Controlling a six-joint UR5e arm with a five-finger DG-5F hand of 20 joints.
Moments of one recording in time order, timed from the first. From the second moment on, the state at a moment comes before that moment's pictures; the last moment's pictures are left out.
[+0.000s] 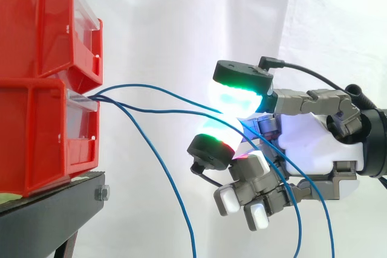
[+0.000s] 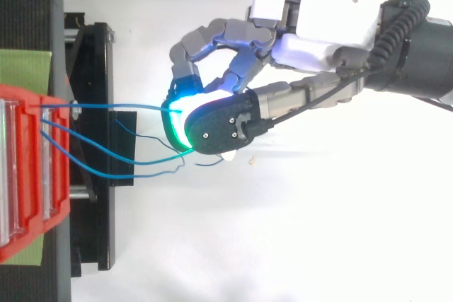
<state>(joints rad) 0.11 -2.27 -1.26 -2.75 -1.39 -0.01</state>
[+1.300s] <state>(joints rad) 0.11 -2.27 -1.26 -2.75 -1.39 -0.01</state>
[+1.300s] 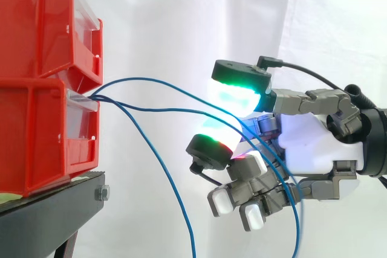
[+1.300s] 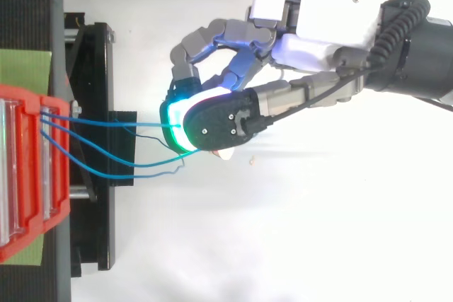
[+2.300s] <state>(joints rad) 0.11 -2.27 -1.26 -2.75 -1.39 -0.02</state>
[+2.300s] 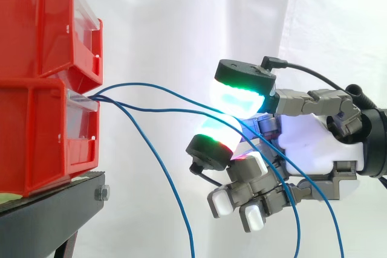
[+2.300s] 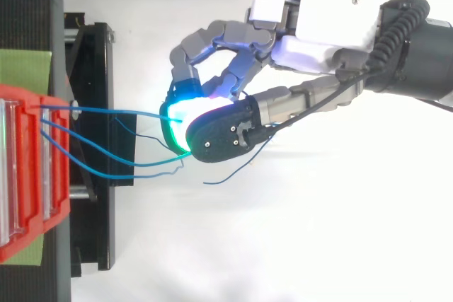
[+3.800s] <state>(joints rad) 0.10 -2.23 -1.26 -2.86 -1.39 -0.02</state>
